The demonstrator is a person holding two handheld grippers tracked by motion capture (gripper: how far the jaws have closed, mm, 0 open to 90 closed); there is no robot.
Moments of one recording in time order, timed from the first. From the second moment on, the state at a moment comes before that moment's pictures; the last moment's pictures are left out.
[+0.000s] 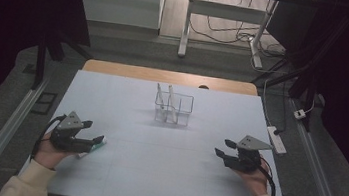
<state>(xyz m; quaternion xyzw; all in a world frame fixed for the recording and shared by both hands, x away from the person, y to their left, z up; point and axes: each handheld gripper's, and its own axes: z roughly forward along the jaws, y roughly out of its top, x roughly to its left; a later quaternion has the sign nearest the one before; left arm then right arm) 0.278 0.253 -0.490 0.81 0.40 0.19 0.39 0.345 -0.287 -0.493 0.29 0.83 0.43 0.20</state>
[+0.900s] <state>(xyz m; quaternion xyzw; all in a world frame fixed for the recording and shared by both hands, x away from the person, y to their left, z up) 0.297 0.273 -0.486 0.85 0.42 0.14 0.29 0.347 -0.287 -0.495 0.29 0.84 0.42 0.19</state>
